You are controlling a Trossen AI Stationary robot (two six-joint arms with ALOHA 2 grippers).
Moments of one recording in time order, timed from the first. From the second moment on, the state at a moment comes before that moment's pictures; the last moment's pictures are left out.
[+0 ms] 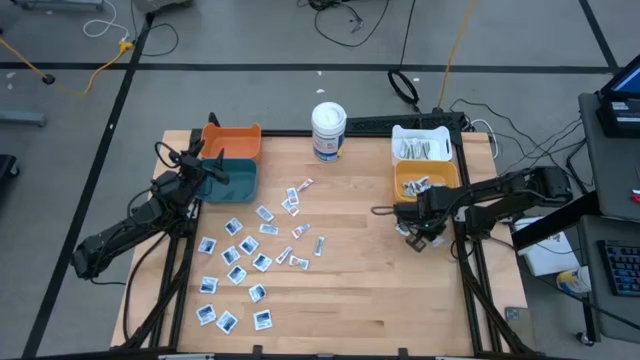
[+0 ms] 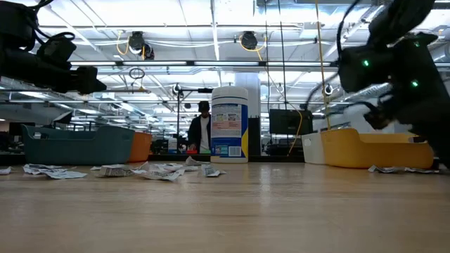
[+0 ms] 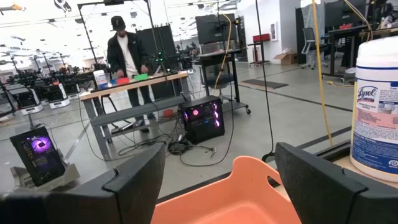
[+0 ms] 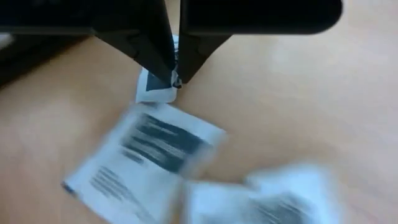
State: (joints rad) left arm 0.59 0.02 0.02 0.08 -0.58 0.21; right arm -0.04 1.32 0.59 -1.05 -0.12 0.79
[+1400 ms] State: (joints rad) left arm 0.60 0.02 0.02 0.08 -0.58 0.21; right arm -0.67 1.20 0.85 -1.17 0.00 1.06
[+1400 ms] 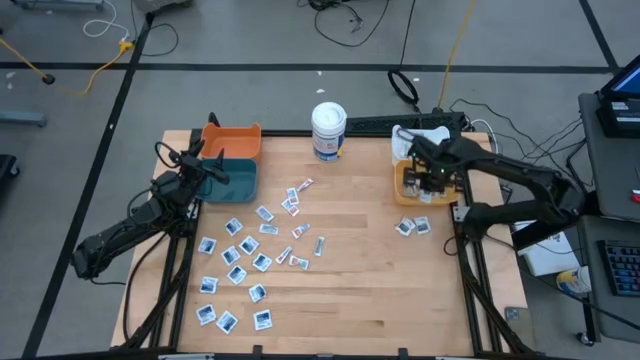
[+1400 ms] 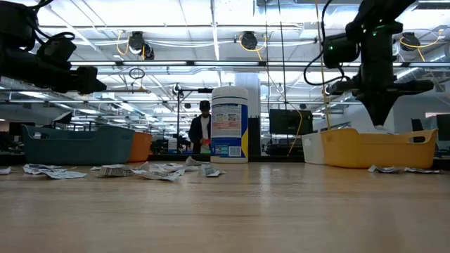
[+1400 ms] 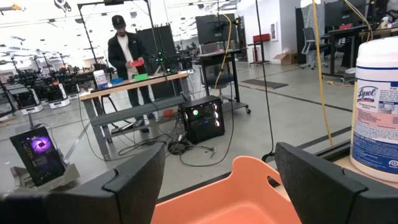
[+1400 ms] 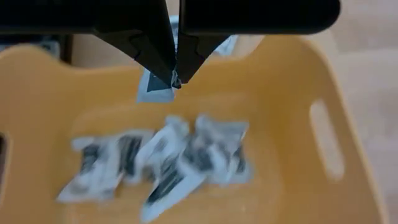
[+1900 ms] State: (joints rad) left arm 0.60 0.02 0.02 0.08 -0.58 0.21; right arm -0.77 1.32 0.84 -1.11 0.22 0.95
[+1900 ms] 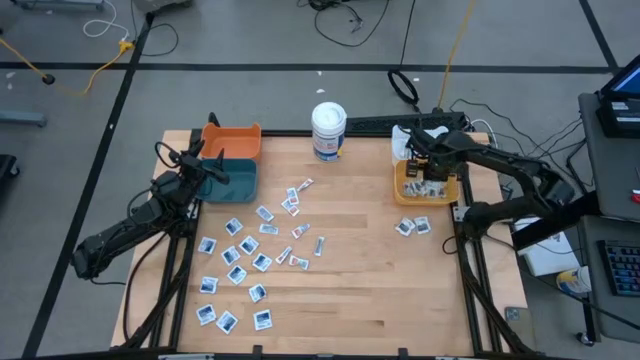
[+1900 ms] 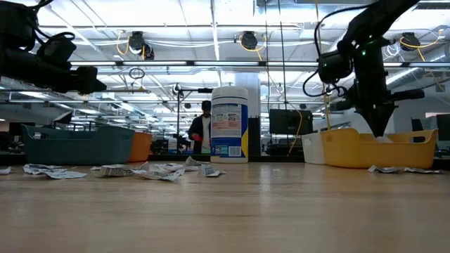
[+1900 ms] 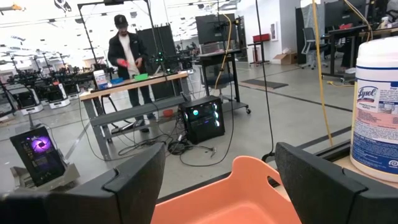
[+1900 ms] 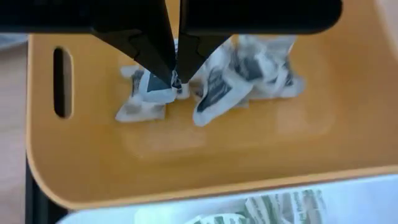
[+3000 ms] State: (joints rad) left arm 0.60 0.02 0.02 0.08 -0.58 0.21; right arm -0.63 1.18 0.84 -1.16 -0.08 0.99
